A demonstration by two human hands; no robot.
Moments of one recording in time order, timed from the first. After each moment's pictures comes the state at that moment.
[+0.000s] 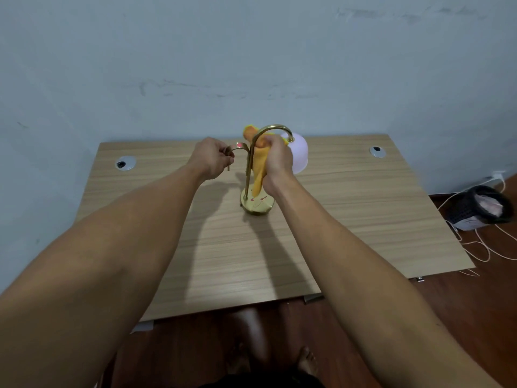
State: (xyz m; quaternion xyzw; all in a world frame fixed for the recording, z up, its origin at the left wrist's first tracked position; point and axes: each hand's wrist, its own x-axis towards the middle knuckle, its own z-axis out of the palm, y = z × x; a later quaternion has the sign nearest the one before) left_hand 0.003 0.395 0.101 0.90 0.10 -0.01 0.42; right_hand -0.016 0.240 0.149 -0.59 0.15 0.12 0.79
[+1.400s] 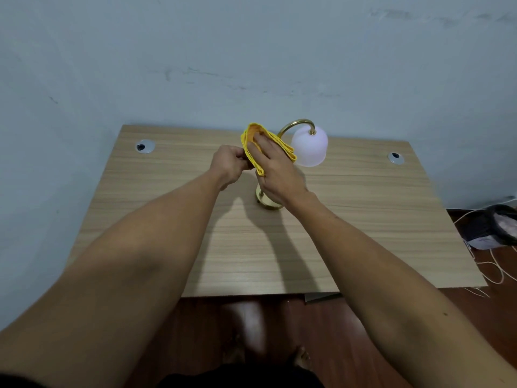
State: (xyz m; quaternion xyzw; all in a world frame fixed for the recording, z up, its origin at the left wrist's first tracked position) left_hand -0.028 0.377 0.078 0.80 0.14 0.00 0.58; right_hand -0.015 0.223 0.088 -0.88 -0.40 -0.13 0.20
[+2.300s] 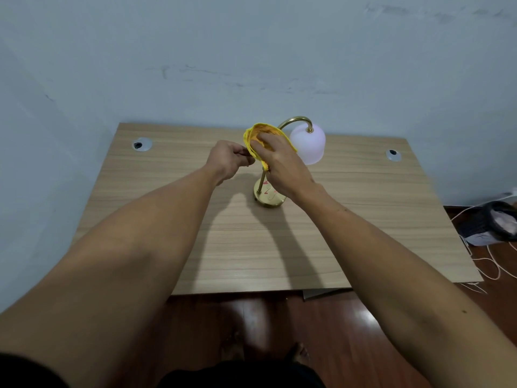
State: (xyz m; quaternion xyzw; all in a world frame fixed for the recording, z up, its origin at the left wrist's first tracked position) left_hand -0.021 0.386 0.073 0.81 0.13 -0.02 0.57; right_hand -0.015 0.207 0.107 -0.90 -0.40 -0.12 0.14
